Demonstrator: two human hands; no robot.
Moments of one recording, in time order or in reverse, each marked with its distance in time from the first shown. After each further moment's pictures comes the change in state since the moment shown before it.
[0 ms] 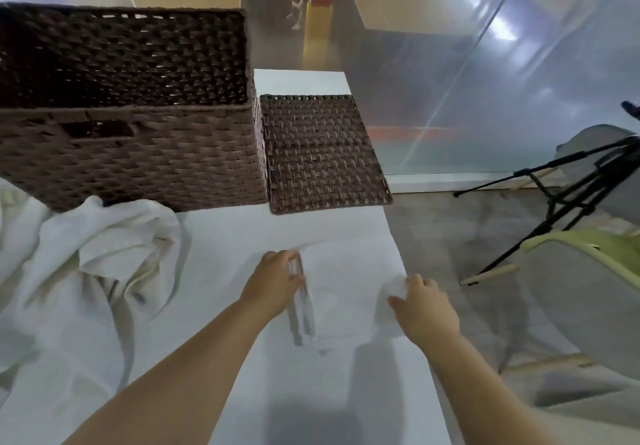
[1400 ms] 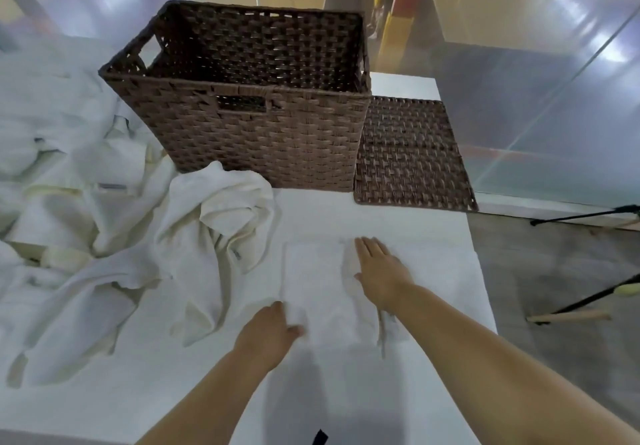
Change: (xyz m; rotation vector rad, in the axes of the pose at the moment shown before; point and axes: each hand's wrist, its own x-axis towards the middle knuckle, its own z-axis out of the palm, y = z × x) left_hand -0.112 -0.121 -0.015 0.198 -0.029 -0.329; right_hand -0.015 -0.157 0.046 -0.308 -0.110 -0.771
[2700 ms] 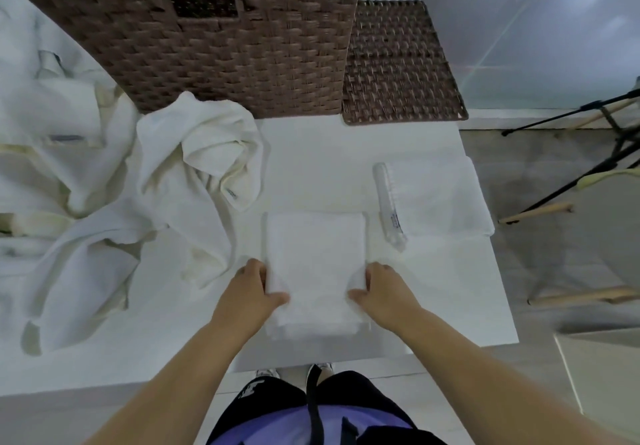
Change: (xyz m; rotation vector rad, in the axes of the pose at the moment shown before) left_hand -0.036 -0.070 -0.004 -0.187 -0.015 0.091; right_hand -0.110 -0.068 0.088 0.618 -0.114 0.451
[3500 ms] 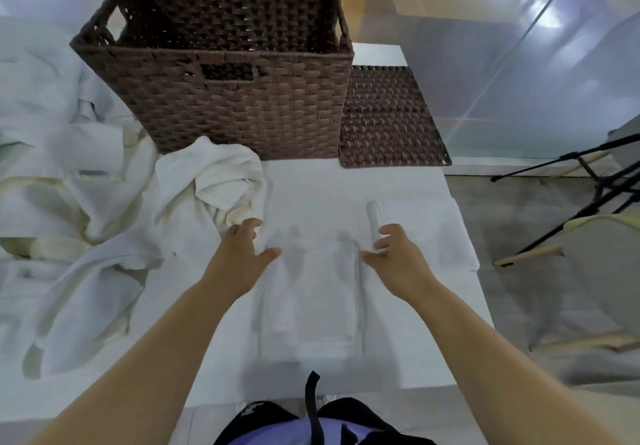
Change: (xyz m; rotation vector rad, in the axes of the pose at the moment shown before) left_hand 0.026 0.052 -0.069 -0.085 0.215 0.180; right_hand 0.006 -0.030 -0.081 0.369 0.252 -0.142
